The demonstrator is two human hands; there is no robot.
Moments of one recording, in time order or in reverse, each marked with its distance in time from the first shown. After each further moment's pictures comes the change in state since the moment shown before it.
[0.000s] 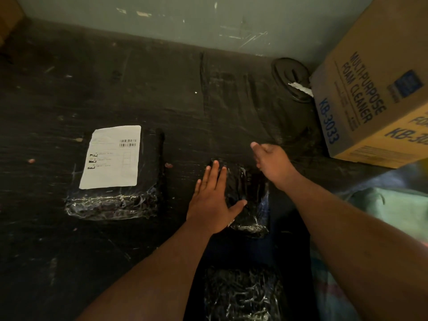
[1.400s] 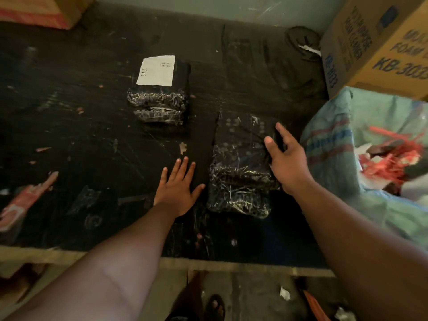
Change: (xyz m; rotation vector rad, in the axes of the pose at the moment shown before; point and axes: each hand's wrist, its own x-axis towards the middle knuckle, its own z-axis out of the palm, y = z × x) left_hand -0.266 -0.059 0.056 0.362 -0.049 -0.200; right_hand -0.291 0.086 -0.009 0.391 0.055 -0.089
